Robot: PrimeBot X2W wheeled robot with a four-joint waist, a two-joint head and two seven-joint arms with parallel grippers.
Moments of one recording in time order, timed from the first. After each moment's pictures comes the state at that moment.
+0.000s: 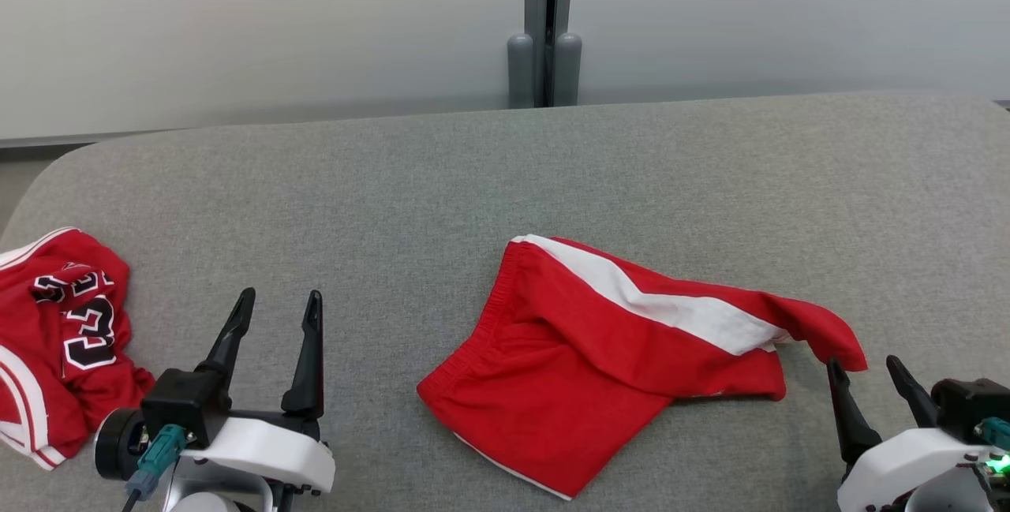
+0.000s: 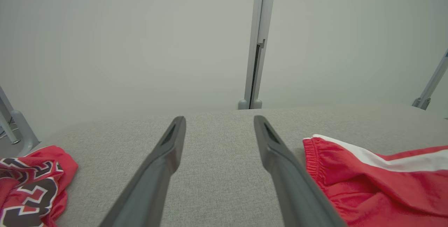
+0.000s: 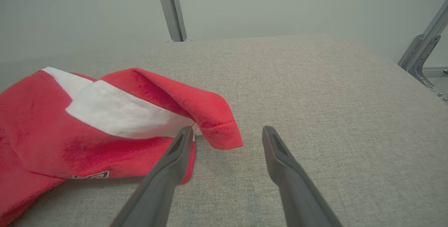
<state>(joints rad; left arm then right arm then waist) -0.08 0.32 -0.37 0.07 -0.47 0.22 -0.22 -0.01 -0.15 -0.03 0.26 0.20 0.13 0.04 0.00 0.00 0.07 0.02</state>
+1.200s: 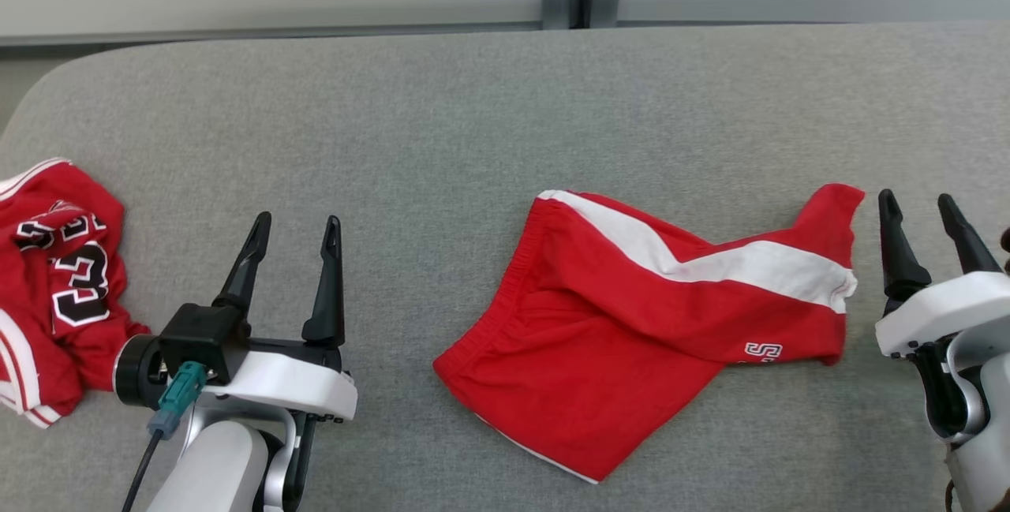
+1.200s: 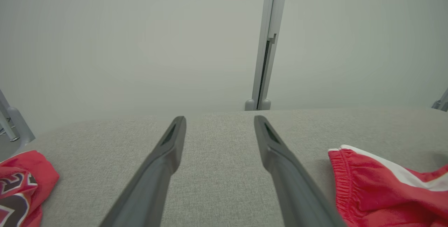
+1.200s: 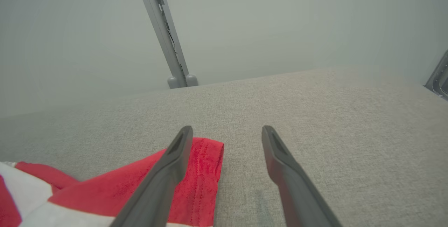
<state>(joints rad) -0.25 0.23 -0.36 0.16 -0.41 0.18 -0.26 -0.45 -0.29 0.08 0.61 0.42 0.13 -0.09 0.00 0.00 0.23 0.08</state>
